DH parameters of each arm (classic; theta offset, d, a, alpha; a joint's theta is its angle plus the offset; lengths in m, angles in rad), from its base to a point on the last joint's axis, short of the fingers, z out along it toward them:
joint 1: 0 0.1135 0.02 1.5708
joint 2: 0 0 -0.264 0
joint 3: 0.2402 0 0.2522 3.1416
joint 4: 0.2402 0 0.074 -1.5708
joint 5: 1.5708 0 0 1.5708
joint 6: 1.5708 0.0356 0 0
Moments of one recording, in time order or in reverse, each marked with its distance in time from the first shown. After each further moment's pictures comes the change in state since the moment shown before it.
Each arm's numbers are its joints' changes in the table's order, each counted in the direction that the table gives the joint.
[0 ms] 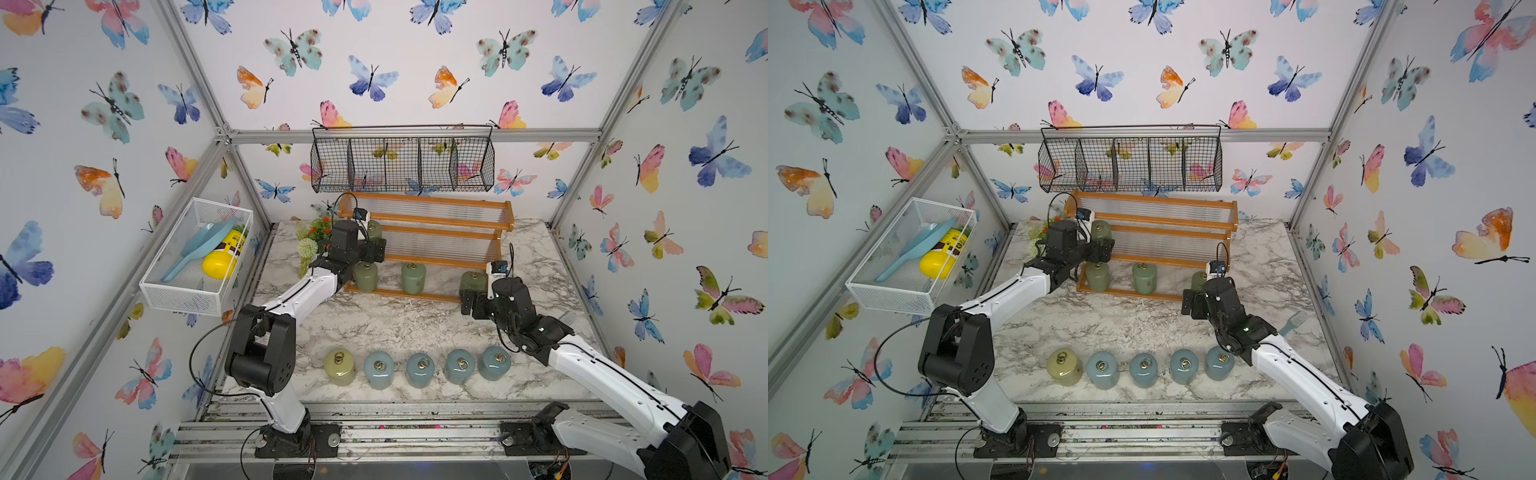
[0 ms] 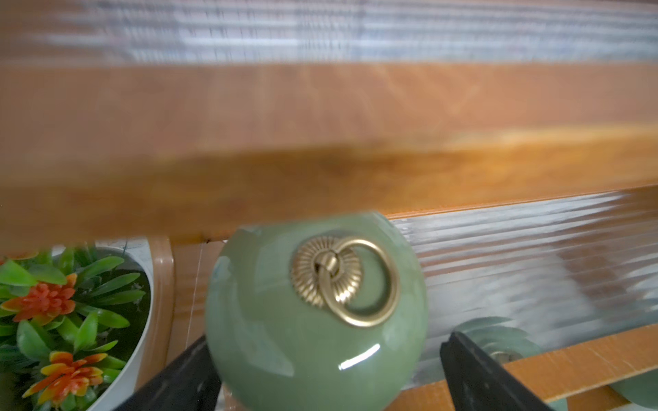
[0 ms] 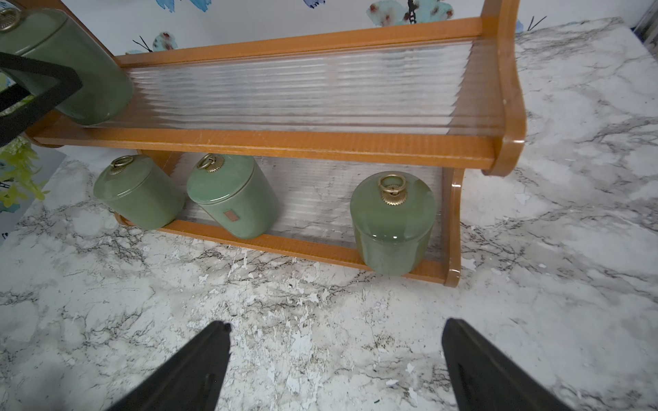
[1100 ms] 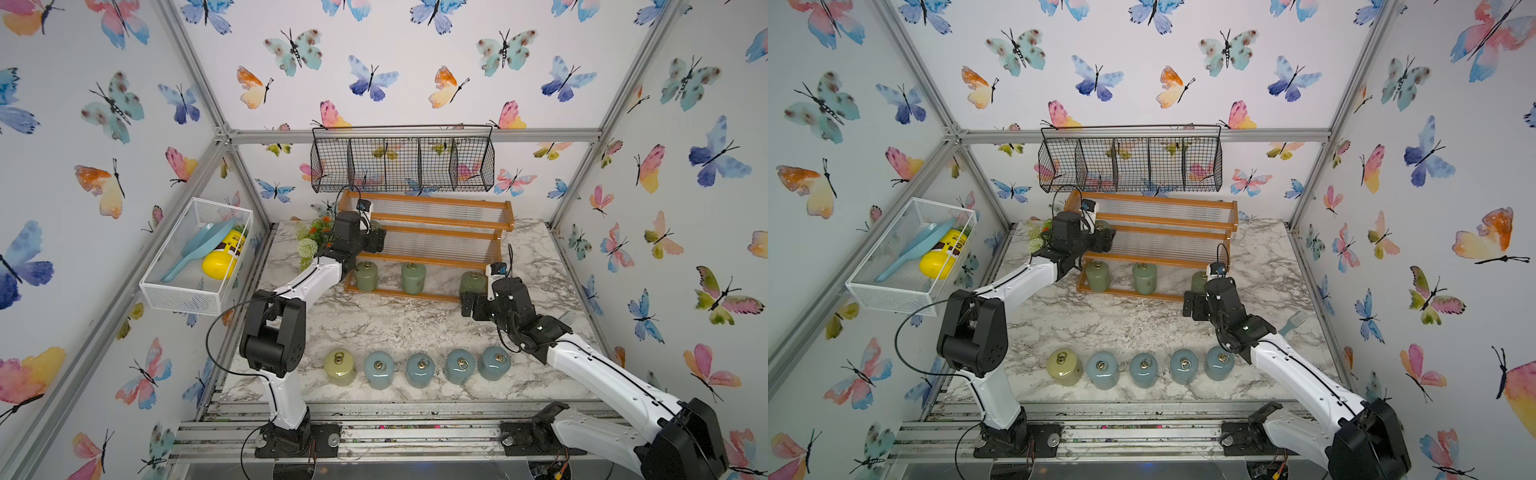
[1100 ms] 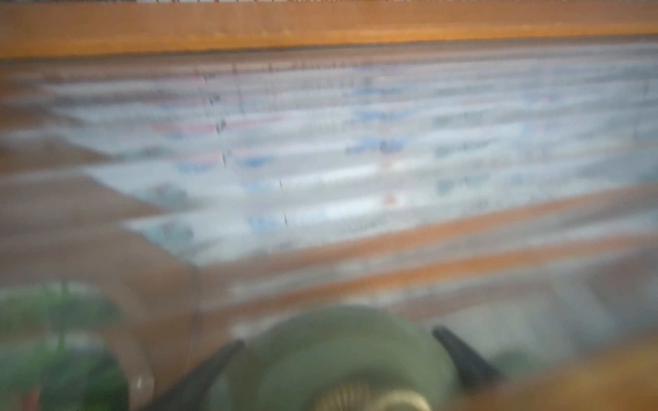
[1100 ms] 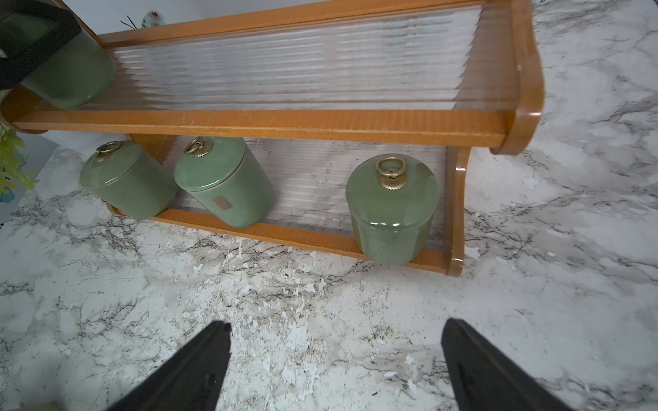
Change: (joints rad) left arm 0.020 -0.131 0.140 -0.032 0.051 0.035; right arm -0.024 -0.017 -0.018 0.000 -0.045 0.002
